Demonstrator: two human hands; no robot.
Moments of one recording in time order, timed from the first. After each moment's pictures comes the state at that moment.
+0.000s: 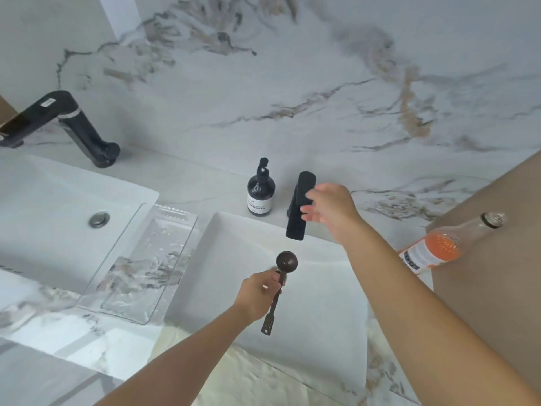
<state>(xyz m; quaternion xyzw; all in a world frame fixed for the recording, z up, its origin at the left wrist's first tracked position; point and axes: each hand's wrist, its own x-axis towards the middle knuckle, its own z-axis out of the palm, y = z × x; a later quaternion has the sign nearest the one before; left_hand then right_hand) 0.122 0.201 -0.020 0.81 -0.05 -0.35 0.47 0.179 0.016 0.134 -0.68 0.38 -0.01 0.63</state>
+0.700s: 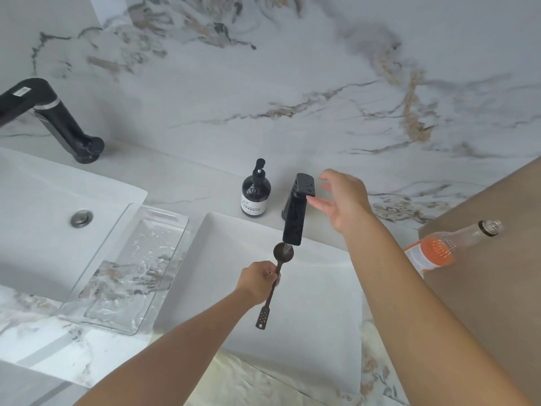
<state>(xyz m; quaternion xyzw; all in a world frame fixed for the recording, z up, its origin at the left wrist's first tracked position) 0.159 0.175 -0.025 0.82 -0.02 -0.36 0.45 0.204 -0.006 0.138 -0.56 0.43 -0.10 0.70</state>
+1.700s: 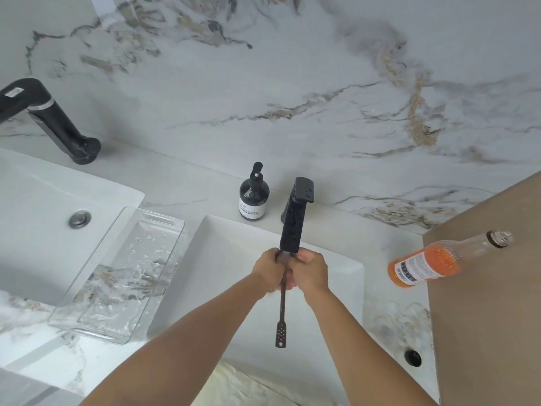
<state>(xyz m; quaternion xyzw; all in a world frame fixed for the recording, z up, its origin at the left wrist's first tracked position) 0.184 0.129 -0.009 0.71 0.07 -0.42 0.56 0.138 0.034 -0.006 -0.70 0.42 0.02 0.58</state>
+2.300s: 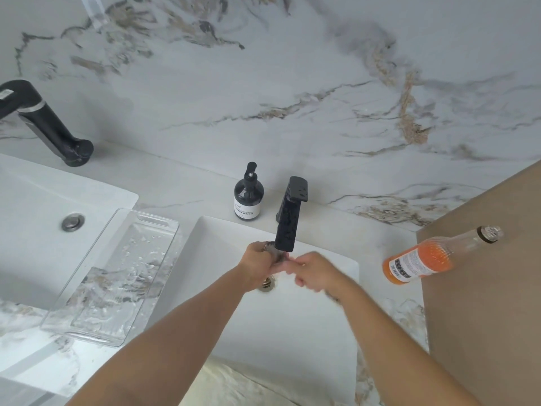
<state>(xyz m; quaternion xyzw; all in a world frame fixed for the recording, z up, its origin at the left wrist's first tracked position) 0.197 0.136 -0.003 0.59 0.07 -0.43 0.68 0.135 -0.008 0.015 -0.80 0.26 0.28 0.46</state>
